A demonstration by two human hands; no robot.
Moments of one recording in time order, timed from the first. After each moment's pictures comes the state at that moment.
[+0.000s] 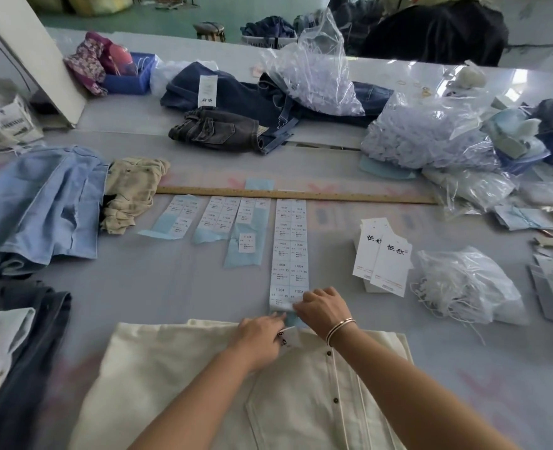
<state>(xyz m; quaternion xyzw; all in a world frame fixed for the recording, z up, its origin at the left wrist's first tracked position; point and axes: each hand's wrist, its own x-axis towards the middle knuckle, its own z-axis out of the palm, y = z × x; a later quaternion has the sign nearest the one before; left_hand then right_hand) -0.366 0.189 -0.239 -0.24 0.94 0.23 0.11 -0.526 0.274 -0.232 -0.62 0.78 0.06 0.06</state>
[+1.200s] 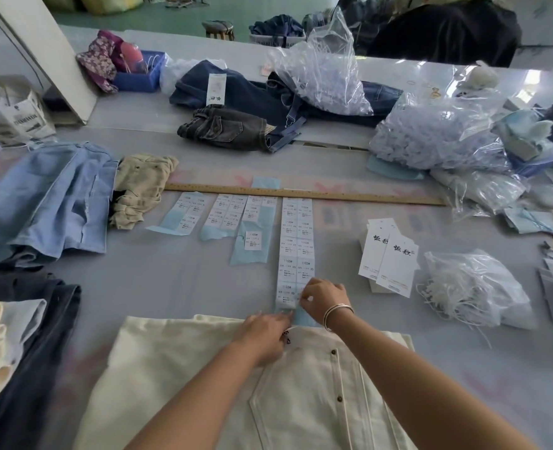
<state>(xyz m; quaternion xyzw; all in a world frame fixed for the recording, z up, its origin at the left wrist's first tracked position) -0.365 0.191 -0.223 -0.21 0.94 0.21 0.16 -0.525 0.251 -0.222 -0.47 0.86 -0.03 0.16</state>
